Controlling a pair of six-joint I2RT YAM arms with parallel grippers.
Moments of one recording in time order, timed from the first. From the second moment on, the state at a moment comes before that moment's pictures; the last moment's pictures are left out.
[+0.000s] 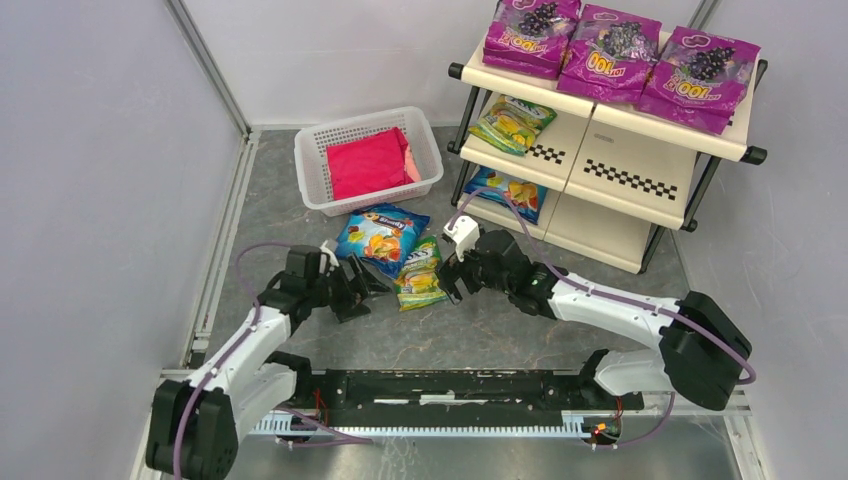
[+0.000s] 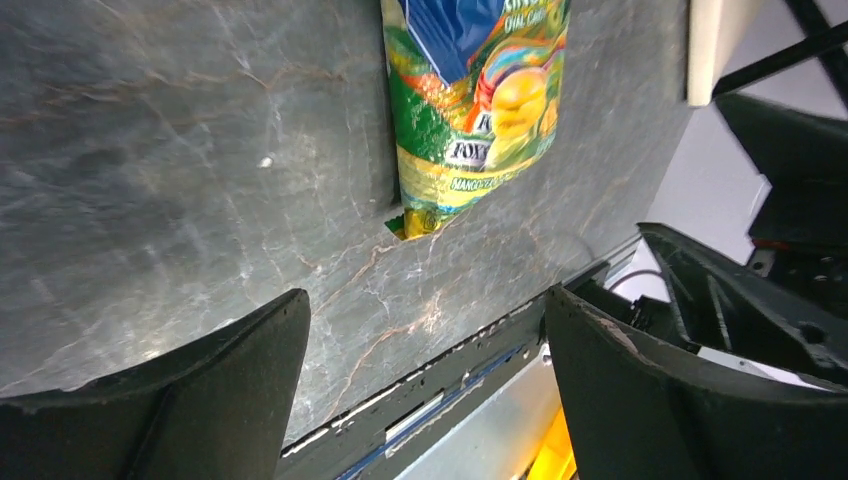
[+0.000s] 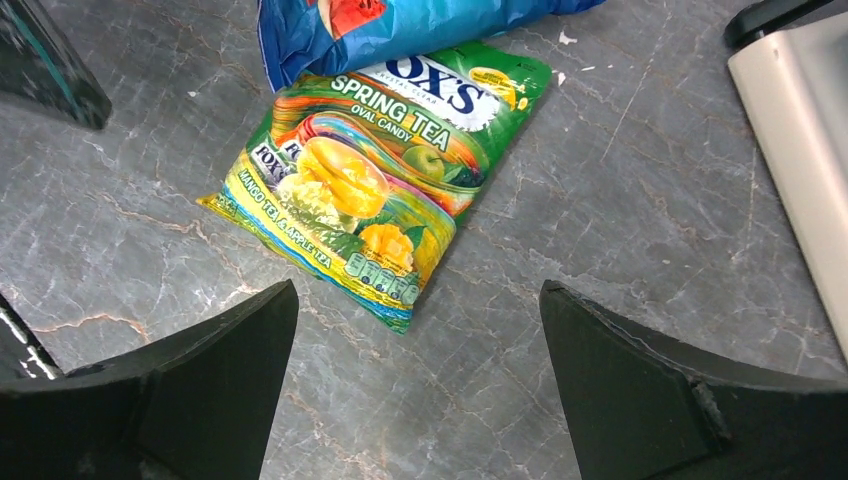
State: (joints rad) left arm -0.20 0.90 0.39 -0.33 0.55 -0.82; right arm 0.88 1.30 0.70 0.03 0.03 0.04
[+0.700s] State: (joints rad) left arm -0.50 1.38 0.38 0.20 0.34 -1.03; right arm 0.88 1.24 0.62 0.05 0.04 -0.06
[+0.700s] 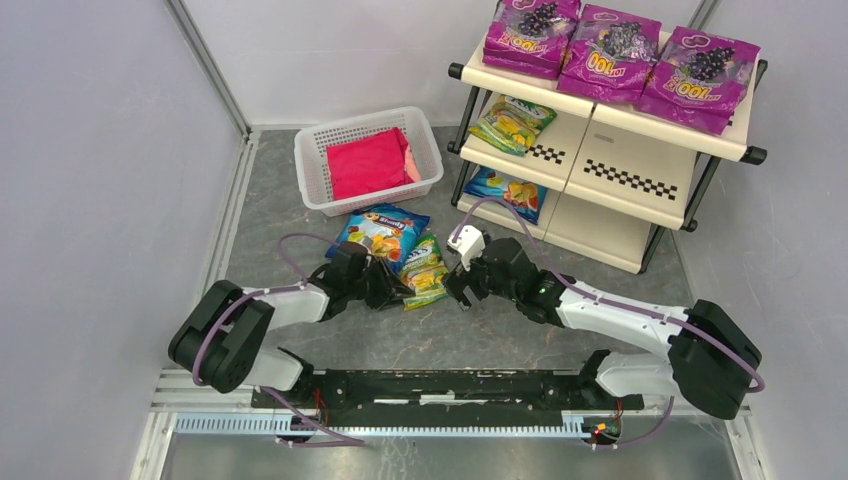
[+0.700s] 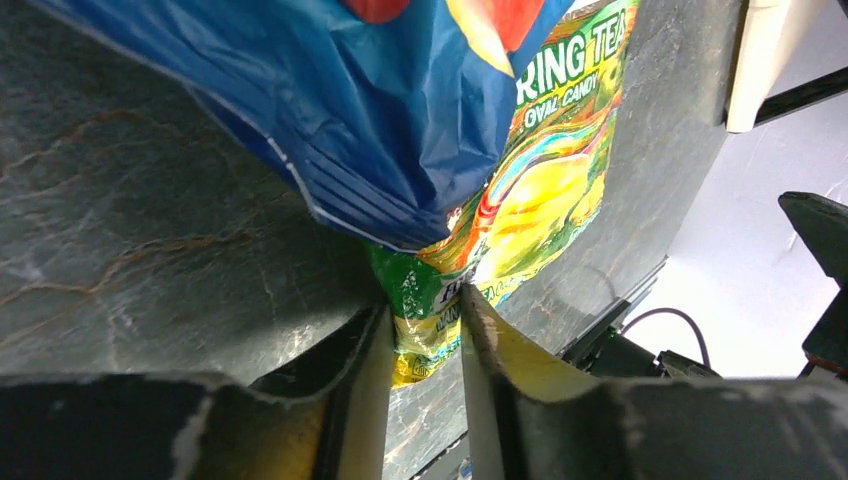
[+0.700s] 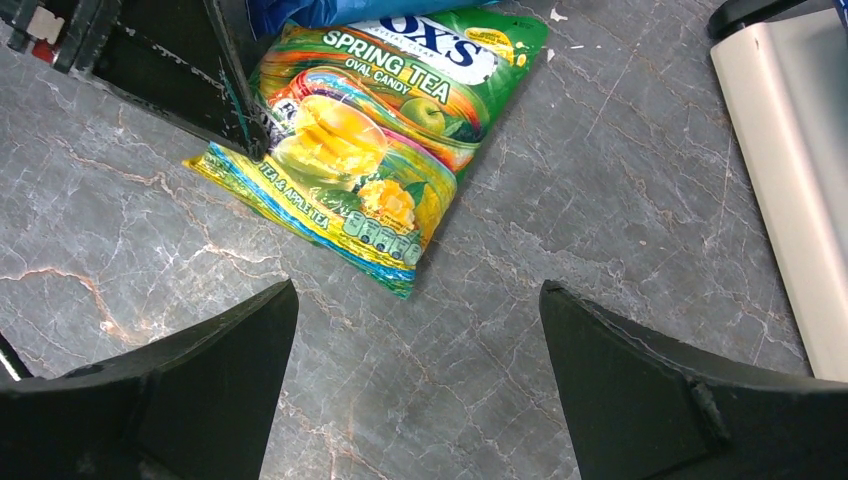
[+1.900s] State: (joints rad) left arm -0.51 0.84 0.46 -0.34 0.46 -0.99; right arm 1.23 1.41 0.60 0.41 -0.08 -0.40
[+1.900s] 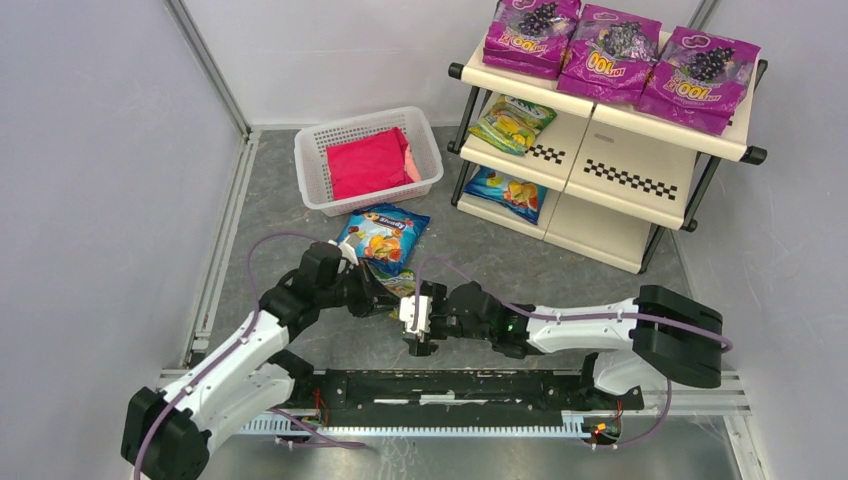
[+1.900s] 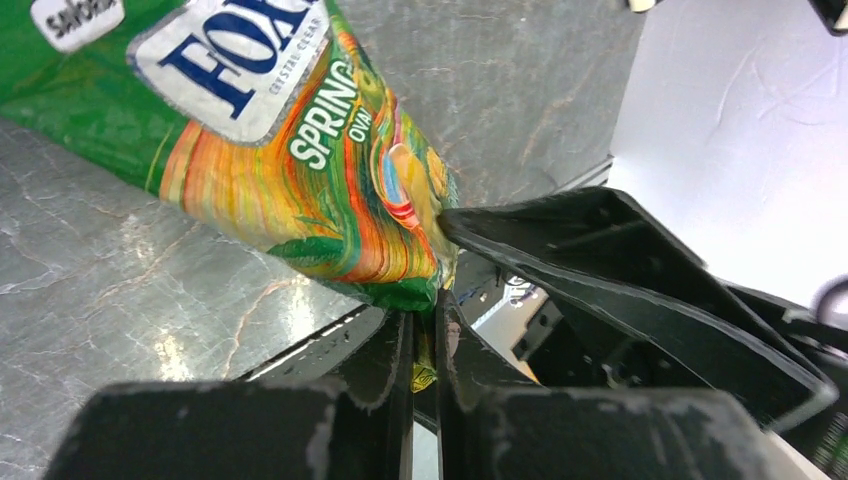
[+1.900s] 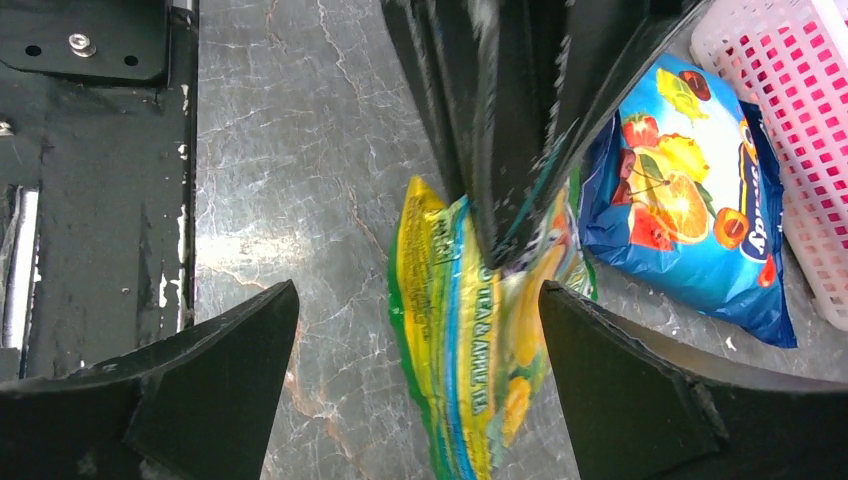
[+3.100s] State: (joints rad) left arm -0.52 0.73 0.72 -0.64 0.44 -0.82; right arm 1.29 1.48 0.68 0.48 0.19 -0.25
